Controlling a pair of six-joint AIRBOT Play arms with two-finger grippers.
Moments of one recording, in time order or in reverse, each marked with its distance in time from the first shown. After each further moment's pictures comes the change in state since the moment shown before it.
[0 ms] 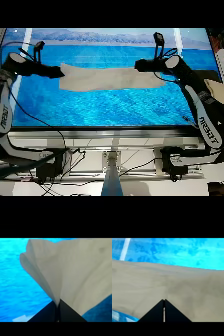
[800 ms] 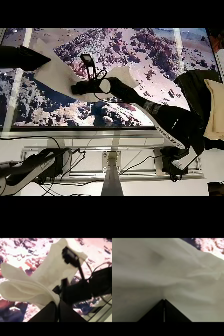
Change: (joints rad) left arm -0.006 0.519 0.086 -0.174 -0.306 -0.010; right arm 0.616 -0.280 0.318 -0.006 -0.131 0.311
